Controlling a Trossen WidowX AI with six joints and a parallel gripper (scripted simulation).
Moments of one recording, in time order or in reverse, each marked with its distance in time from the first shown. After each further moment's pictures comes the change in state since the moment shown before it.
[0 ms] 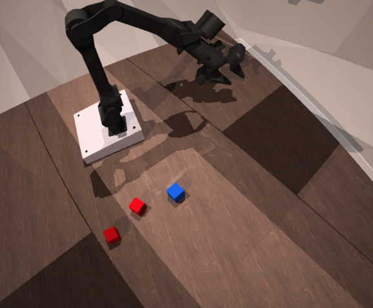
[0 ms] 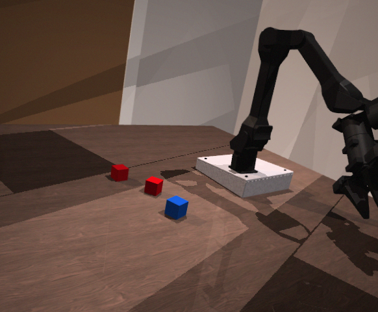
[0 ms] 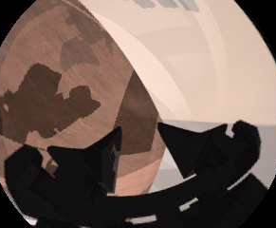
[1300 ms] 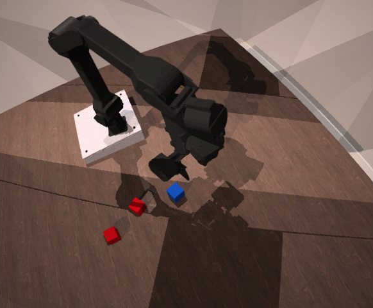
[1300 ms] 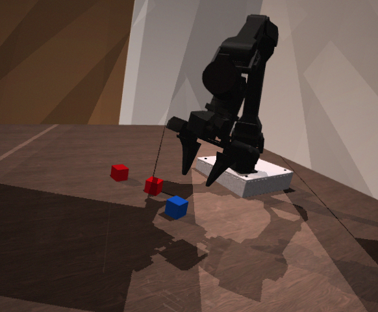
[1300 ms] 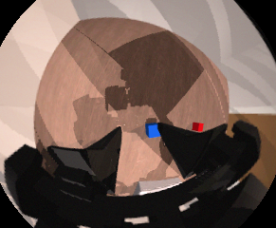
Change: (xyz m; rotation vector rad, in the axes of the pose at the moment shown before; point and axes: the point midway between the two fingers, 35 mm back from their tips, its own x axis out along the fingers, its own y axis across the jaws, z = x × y) arm -0.058 0.005 -0.325 1.921 0.748 -0.040
